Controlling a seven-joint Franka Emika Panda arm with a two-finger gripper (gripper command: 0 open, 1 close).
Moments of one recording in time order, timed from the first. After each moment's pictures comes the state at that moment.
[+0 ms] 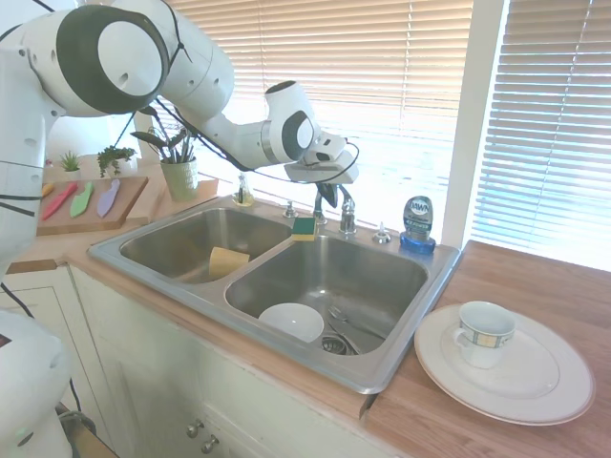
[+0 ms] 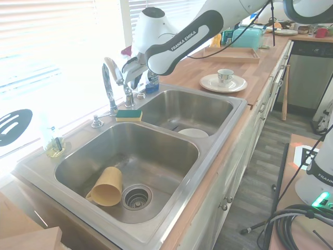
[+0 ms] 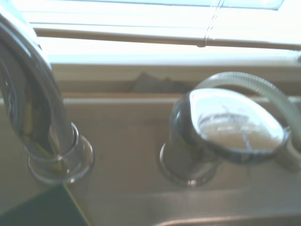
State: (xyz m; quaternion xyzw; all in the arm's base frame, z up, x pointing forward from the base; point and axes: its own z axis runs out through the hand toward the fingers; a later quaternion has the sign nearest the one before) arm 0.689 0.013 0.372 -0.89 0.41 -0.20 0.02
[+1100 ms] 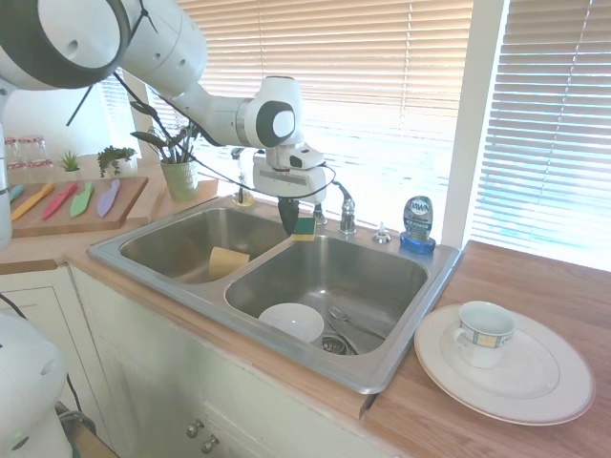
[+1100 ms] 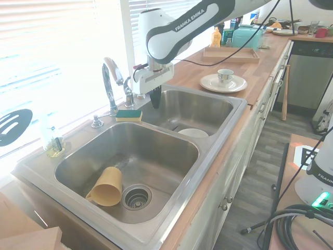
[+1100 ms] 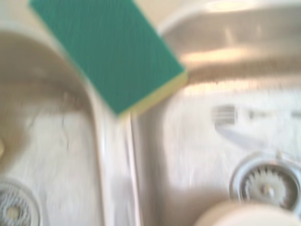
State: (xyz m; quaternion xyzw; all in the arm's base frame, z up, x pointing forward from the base) arm 0.592 0.036 0.386 -0.90 0.44 -0.03 0.00
